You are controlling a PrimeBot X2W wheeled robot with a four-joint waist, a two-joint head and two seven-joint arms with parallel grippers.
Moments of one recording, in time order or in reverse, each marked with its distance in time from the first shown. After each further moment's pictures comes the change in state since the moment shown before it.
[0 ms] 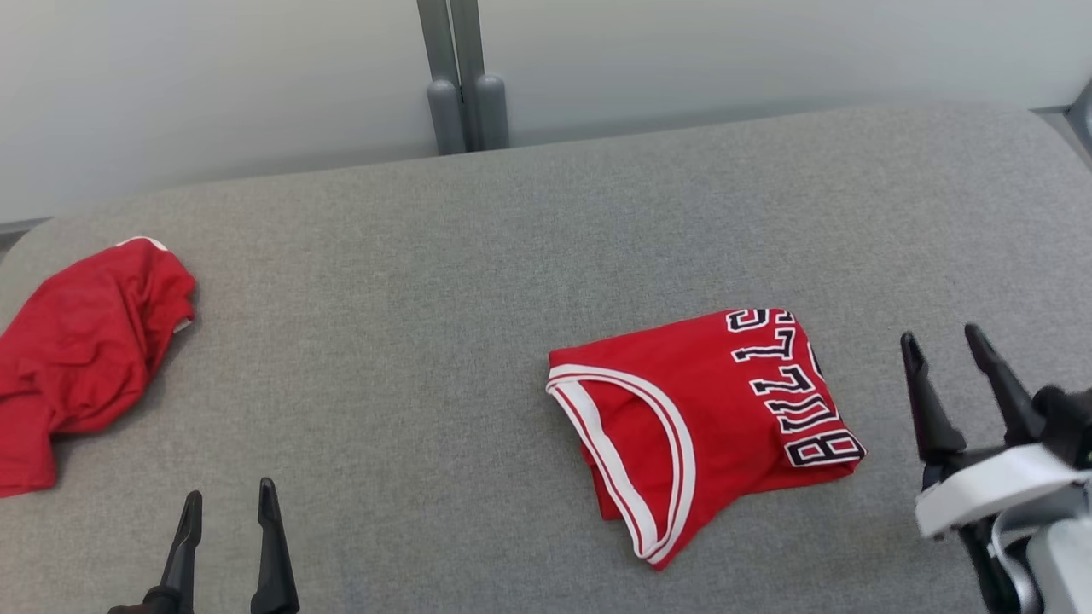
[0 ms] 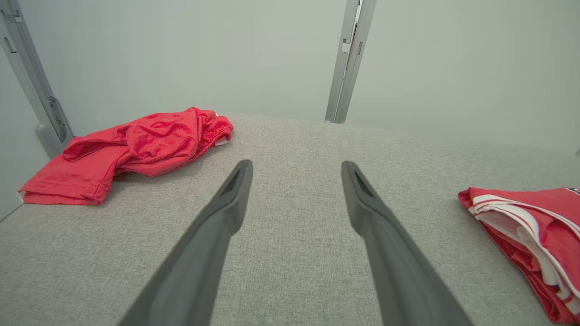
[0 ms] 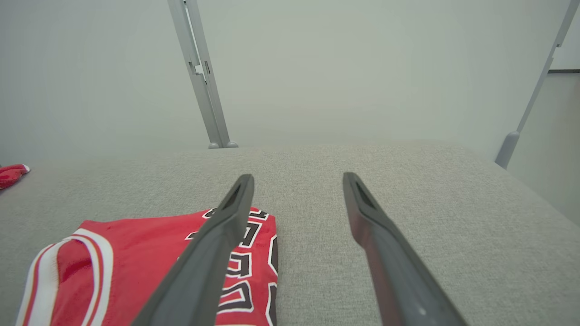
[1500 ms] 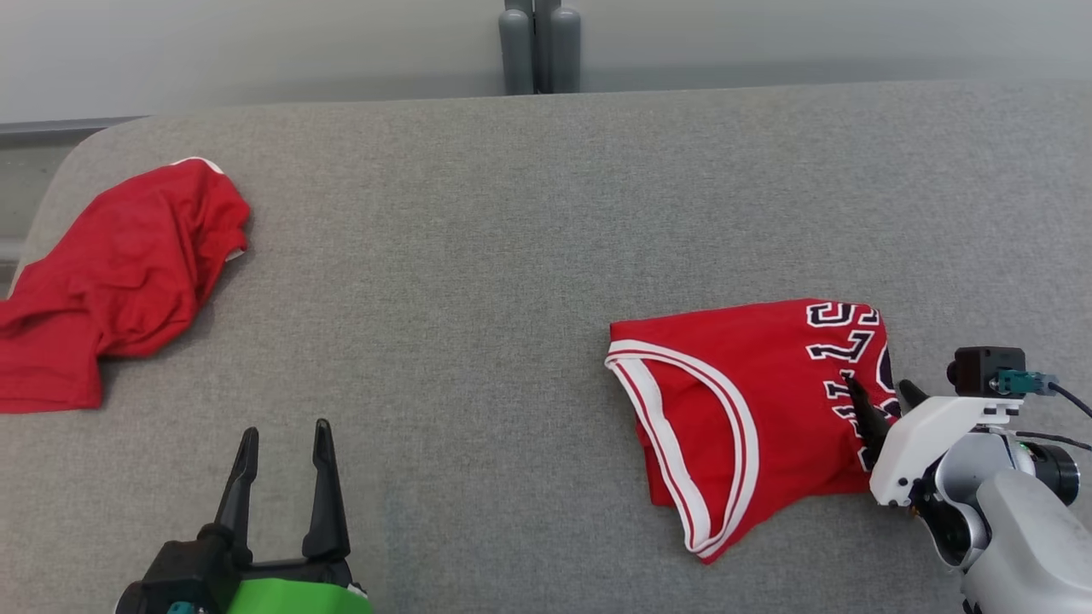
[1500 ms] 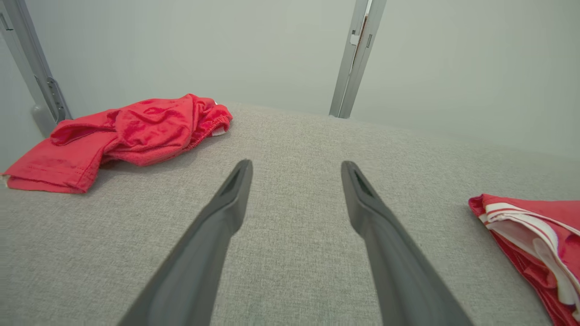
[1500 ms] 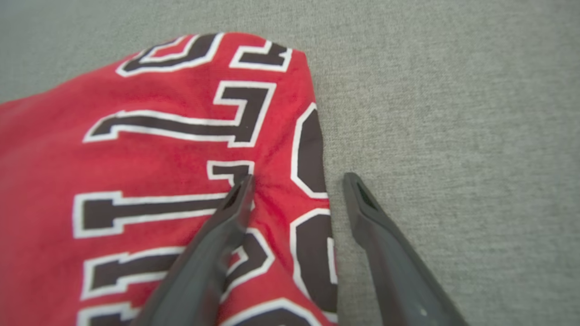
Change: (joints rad) left arm -0.121 0.000 -0.108 0.038 -0.026 0.011 0.000; right arm -0.215 0.104 0.059 0.415 0.056 0.000 0.353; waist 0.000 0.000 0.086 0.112
